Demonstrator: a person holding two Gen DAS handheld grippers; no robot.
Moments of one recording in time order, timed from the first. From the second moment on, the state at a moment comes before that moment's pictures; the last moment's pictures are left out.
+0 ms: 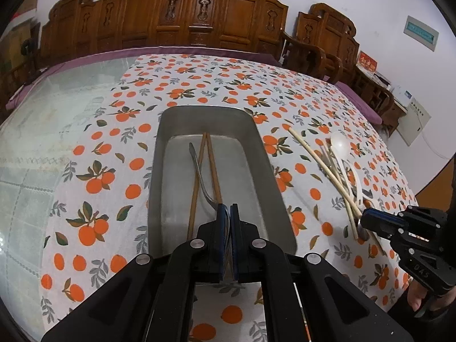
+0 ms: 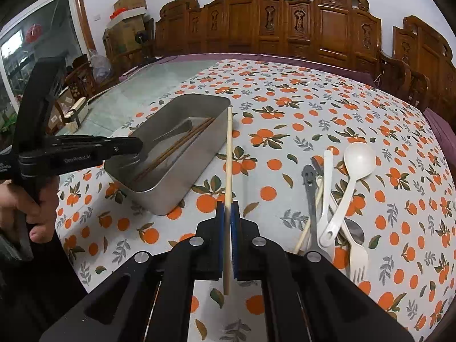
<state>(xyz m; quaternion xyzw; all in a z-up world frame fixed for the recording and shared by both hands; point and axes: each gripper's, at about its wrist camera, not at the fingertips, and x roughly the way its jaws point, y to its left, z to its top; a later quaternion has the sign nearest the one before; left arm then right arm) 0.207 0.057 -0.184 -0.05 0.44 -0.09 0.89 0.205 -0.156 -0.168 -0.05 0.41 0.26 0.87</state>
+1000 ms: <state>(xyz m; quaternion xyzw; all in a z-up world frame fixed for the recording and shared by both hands) 0.211 0.098 -0.155 -0.04 0.40 -0.05 0.92 0.227 -0.106 -0.138 -0.03 0.43 0.25 0.87</state>
